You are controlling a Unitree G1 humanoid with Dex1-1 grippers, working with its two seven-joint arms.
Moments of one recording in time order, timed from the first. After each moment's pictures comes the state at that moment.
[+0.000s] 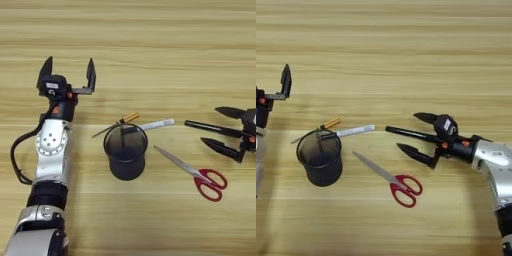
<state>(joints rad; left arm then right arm) -0.34 0.11 0.15 0.47 -0.12 -0.58 -0.16 -0.21 -0.55 -0.02 0.36 0.28 -0.17 1.10</state>
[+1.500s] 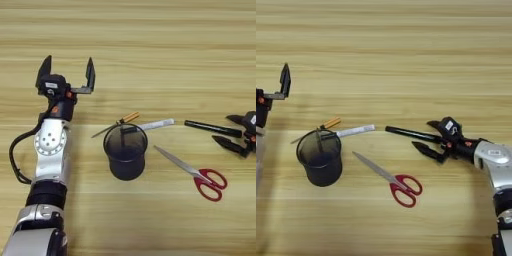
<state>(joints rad) -0.34 0.12 0.15 0.48 -0.12 -0.60 -0.16 -0.37 -0.54 0.01 0.81 0.10 -0.32 0.97</state>
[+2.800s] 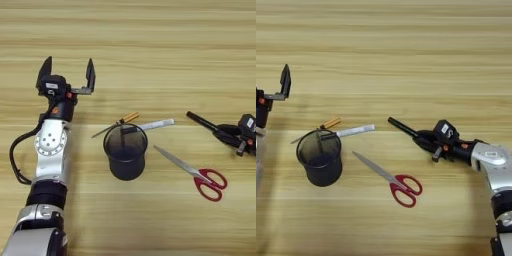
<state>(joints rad) -0.35 0.12 0.15 0.50 -0.12 -0.60 -0.16 -0.36 -0.53 0.03 0.78 0.11 -0.34 1.01</state>
